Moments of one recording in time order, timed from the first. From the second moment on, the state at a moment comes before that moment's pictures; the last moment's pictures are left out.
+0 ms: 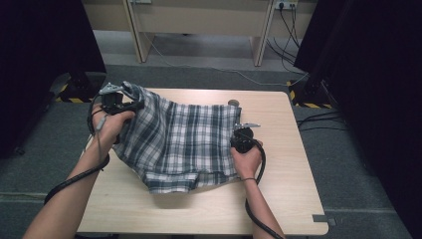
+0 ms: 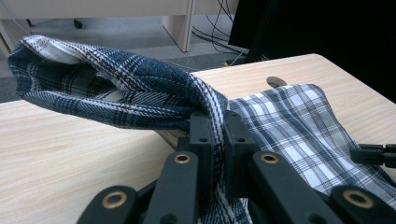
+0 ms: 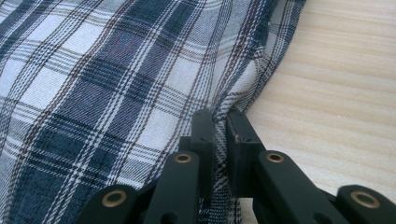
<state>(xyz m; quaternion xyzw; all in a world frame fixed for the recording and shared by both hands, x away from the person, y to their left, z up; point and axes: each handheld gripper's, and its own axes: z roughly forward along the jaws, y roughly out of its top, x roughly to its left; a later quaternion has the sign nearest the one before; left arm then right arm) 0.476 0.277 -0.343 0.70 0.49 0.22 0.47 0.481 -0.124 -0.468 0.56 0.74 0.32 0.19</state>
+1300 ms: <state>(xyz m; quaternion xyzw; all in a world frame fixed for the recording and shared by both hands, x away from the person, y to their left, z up) 0.478 0.255 -0.330 0.70 0.47 0.23 0.48 0.484 -0.093 -0.469 0.55 0.74 0.33 0.18</state>
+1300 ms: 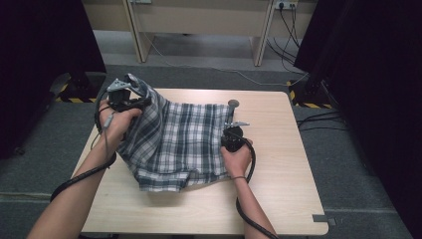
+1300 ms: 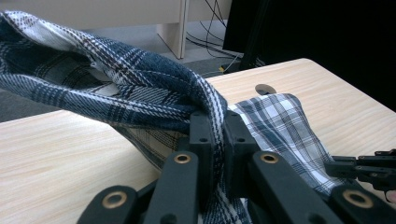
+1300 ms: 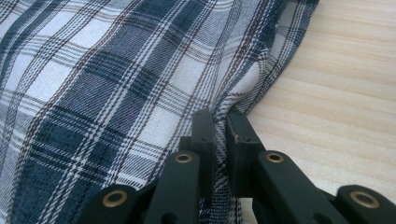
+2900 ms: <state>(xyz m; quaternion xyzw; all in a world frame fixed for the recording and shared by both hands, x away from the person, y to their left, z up) 0.480 0.249 -0.324 0.70 0.47 0.24 0.48 0.483 -0.068 -0.469 0.55 0.75 0.33 0.19</state>
